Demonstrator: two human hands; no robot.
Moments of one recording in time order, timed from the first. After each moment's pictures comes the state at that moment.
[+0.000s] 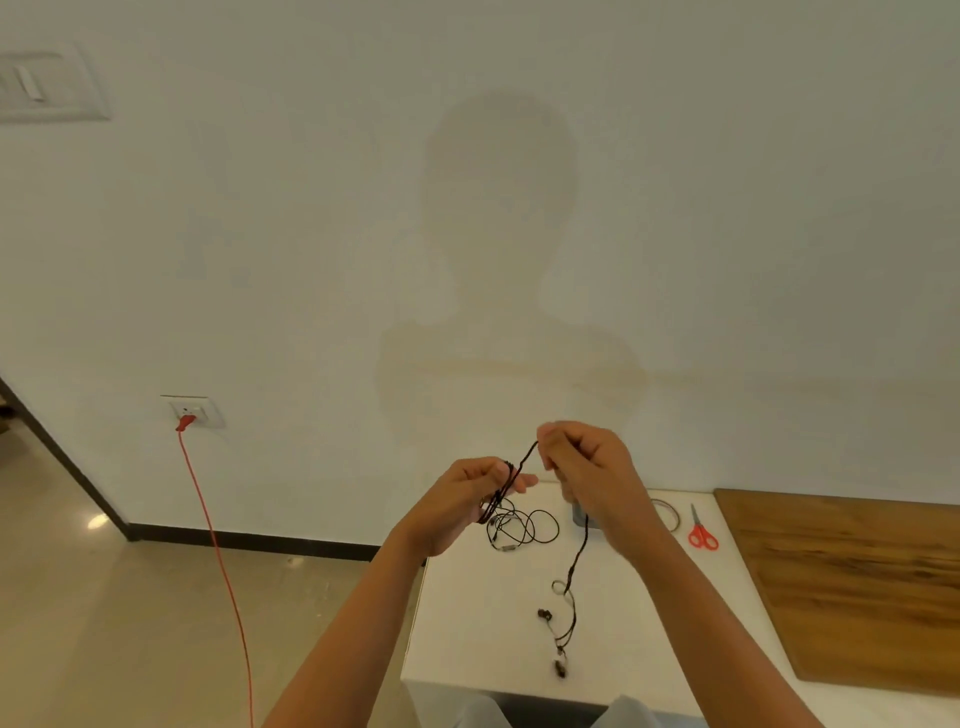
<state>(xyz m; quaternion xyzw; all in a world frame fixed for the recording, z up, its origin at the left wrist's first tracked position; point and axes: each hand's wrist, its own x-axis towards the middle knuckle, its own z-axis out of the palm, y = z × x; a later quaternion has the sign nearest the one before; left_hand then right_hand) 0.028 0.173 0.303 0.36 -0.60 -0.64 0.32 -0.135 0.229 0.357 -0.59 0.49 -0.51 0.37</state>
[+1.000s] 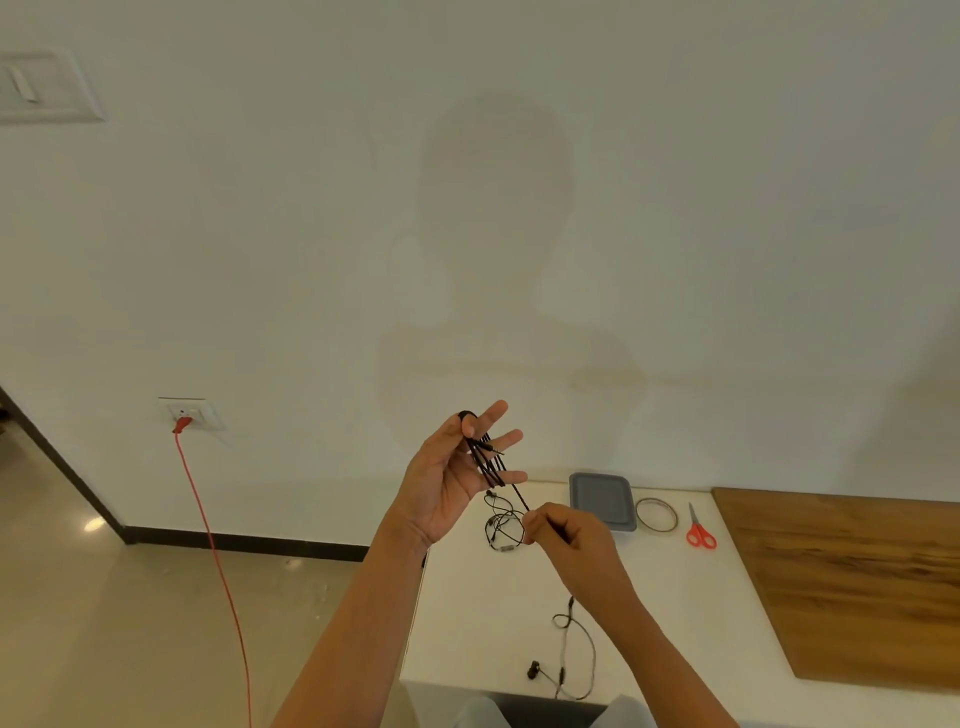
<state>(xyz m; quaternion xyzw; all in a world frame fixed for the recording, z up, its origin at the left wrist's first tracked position) 0.031 0.164 0.316 0.16 -0.40 -0.77 0.48 -0.130 0.242 0.269 -0.58 0.58 -0.46 0.35</state>
